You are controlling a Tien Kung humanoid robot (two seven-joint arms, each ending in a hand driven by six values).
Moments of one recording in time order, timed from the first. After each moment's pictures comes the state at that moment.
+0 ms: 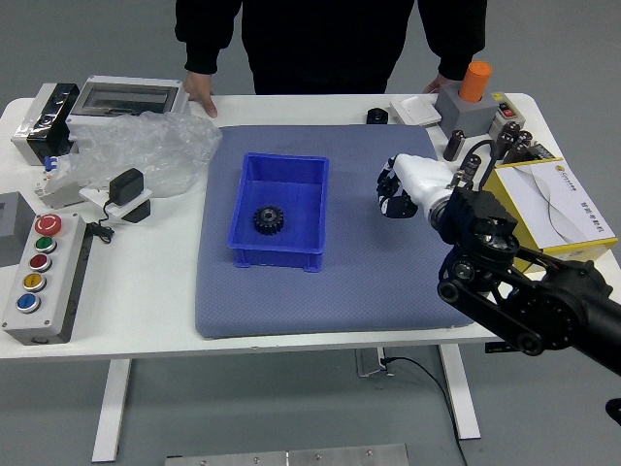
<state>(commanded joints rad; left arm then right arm) -0.15 0.05 -1.61 -0.18 1.96 -0.36 0.27 0.71 -0.31 0.63 1.32 -1.86 -0.06 -0.65</state>
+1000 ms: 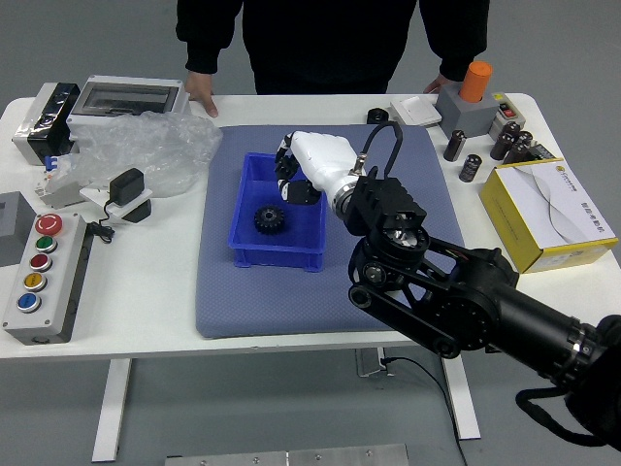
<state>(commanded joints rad) -0.14 0.05 -1.63 -0.18 2.00 -0.38 0.27 0.78 -0.02 0.62 1.27 -1.95 -0.06 -0.65</state>
